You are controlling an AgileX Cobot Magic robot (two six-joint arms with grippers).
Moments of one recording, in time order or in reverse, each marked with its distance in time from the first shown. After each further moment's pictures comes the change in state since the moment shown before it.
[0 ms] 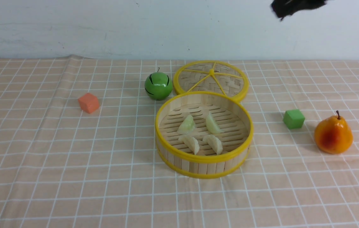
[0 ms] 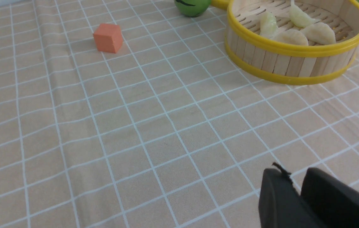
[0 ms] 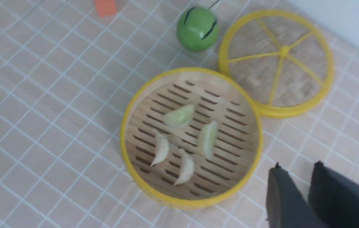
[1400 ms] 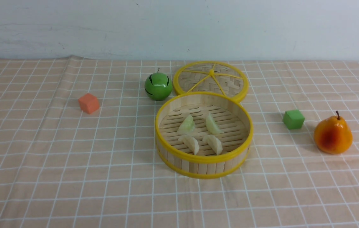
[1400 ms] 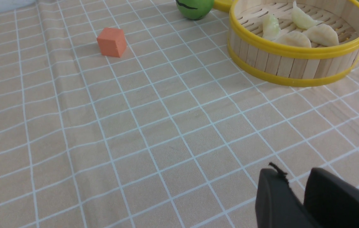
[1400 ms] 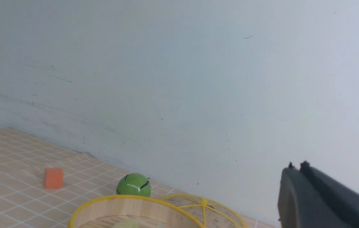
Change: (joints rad) right arm 0.000 -1.083 2.015 -0.085 -1.974 0.005; left arm 0.000 0.000 0.000 0.029 -0.001 0.000
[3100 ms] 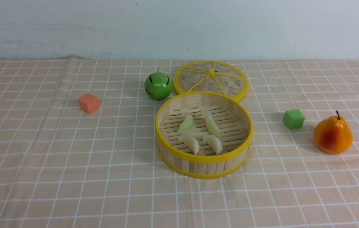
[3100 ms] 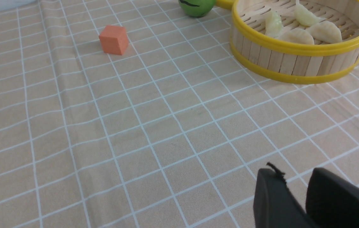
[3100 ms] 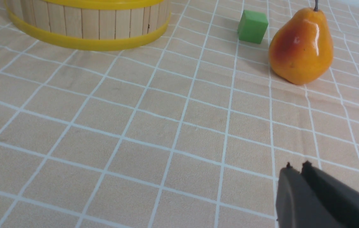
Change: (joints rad) right arm -0.259 -0.444 -0.011 0.064 1.126 -0.038; left arm 0.000 -0.001 0.000 0.005 0.008 0.000
